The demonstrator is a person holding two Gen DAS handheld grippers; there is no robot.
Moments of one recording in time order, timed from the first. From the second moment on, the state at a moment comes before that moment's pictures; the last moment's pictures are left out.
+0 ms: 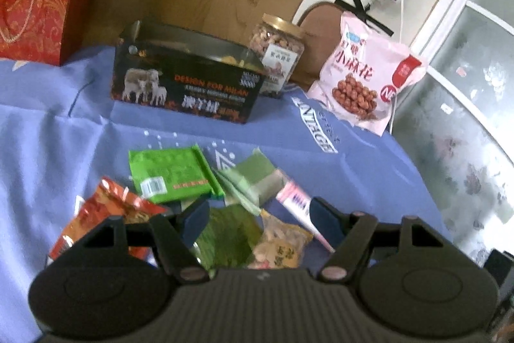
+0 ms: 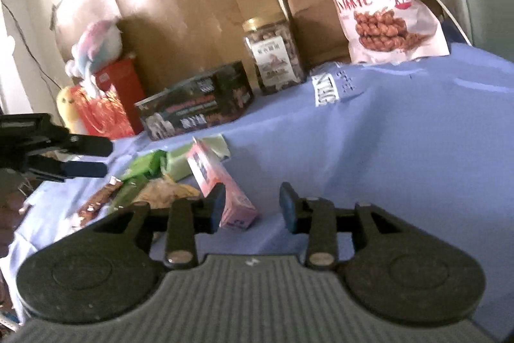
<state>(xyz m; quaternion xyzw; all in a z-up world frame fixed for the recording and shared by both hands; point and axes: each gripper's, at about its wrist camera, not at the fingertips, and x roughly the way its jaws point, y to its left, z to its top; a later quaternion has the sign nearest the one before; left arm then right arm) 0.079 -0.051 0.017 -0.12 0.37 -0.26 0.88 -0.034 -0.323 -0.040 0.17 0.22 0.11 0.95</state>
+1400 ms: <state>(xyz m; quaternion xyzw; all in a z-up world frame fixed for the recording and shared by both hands) 0.108 -0.100 0.002 -0.11 0.41 -0.40 0.81 -0.040 -0.258 -0.016 0.07 0.21 0.14 0.96</state>
